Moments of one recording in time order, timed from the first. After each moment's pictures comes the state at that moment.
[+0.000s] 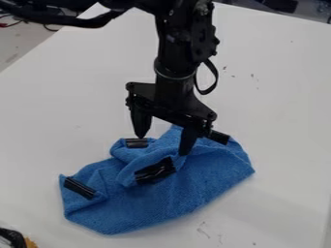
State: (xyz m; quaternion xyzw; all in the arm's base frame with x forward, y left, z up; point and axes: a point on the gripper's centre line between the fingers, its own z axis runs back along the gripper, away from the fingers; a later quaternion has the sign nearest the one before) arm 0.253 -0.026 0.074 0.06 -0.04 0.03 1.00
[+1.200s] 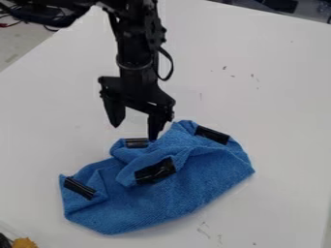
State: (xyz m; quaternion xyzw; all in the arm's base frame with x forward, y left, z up) arm 0.272 0.031 0.044 0.03 -0.04 0.03 1.00
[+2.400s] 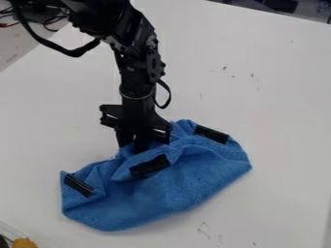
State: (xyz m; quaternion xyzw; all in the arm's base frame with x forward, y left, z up) arm 0.269 0.034 0.006 0.04 -0.01 0.07 1.00
